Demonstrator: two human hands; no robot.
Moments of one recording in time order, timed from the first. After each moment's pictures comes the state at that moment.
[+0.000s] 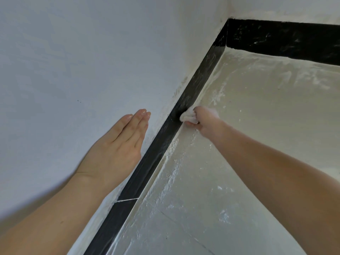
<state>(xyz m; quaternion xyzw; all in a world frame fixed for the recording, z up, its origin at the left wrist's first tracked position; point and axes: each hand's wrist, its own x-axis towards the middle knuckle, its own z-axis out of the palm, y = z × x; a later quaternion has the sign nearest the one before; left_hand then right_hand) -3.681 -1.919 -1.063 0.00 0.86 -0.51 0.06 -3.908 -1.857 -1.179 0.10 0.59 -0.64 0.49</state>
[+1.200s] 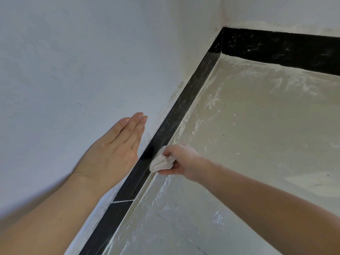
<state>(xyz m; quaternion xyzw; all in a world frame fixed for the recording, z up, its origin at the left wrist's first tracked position) -3.684 -1.917 -1.062 -0.01 0.88 -0.46 0.05 -3.823 -1.811 -1.139 0.07 0.54 -0.50 0.68</state>
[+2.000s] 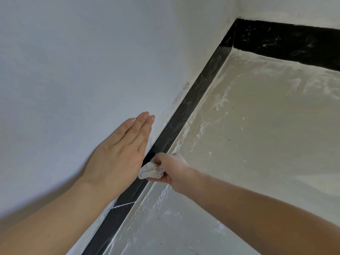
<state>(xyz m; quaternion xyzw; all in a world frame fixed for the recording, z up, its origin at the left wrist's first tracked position) -3.708 -1.908 -1.052 -0.05 0.92 -0.38 0.08 -3.801 -1.833 -1.144 0.12 0.49 -0.49 0.71</state>
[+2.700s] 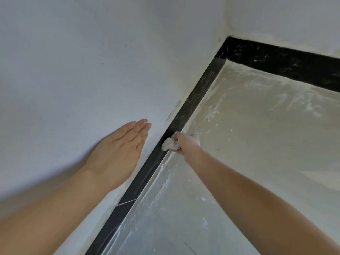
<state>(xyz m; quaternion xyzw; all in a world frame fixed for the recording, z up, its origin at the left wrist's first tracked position) -3.758 -1.904 -0.984 -0.02 0.92 -0.31 0.24 -3.892 -1.854 -1.144 0.20 0.60 -0.51 0.58</state>
